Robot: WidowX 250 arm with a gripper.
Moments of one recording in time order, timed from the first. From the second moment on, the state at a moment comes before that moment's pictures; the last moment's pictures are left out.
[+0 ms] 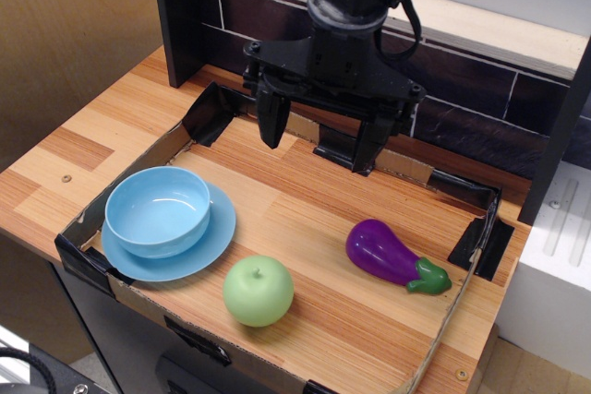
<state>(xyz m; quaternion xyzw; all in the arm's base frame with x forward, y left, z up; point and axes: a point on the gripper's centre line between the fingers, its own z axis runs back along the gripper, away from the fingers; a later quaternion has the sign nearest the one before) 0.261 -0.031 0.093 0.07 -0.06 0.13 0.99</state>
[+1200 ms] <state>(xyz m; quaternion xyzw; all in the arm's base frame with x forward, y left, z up) 0.238 0.056 0.052 0.10 -0.07 0.17 0.98</state>
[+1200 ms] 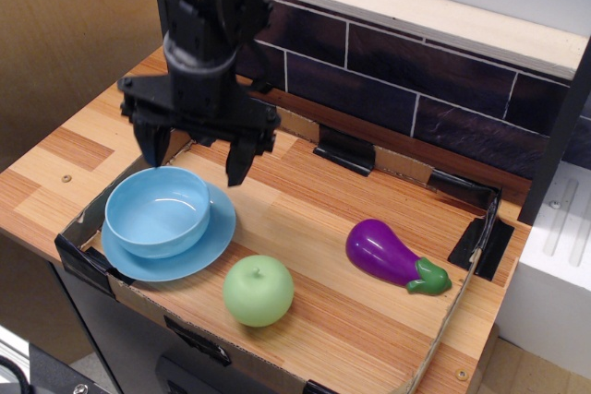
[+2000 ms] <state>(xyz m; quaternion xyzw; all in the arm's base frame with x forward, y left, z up) 0.236 0.040 0.012 0.07 -0.05 0.22 0.97</state>
